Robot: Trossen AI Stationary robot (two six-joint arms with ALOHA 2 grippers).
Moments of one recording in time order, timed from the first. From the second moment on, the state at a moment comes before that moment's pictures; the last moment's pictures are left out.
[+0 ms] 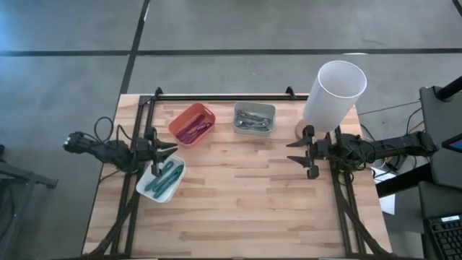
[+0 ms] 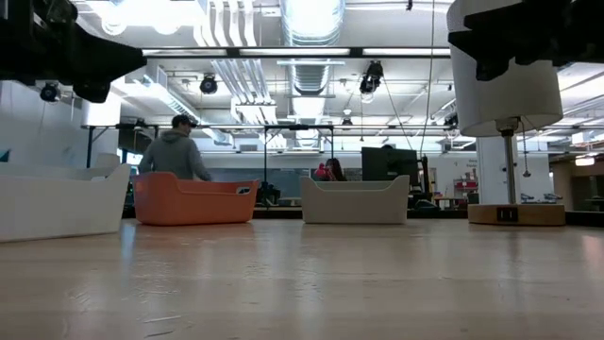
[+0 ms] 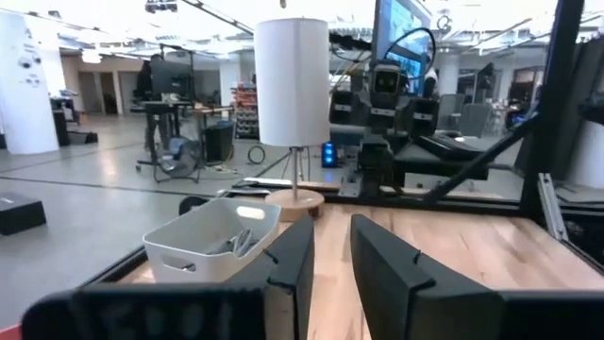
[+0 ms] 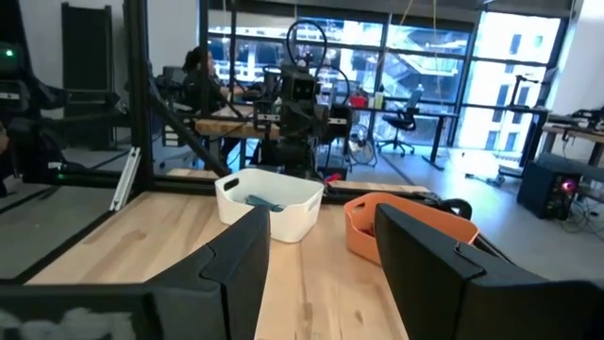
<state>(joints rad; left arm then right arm) -0.33 0.01 0.08 0.05 -0.54 0.05 0.09 0.47 0.18 0.38 0.08 -0.05</state>
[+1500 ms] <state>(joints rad) -0.26 0.00 0.01 0.07 -0.51 0.10 0.09 0.13 0.01 0.22 0.08 -0.02</state>
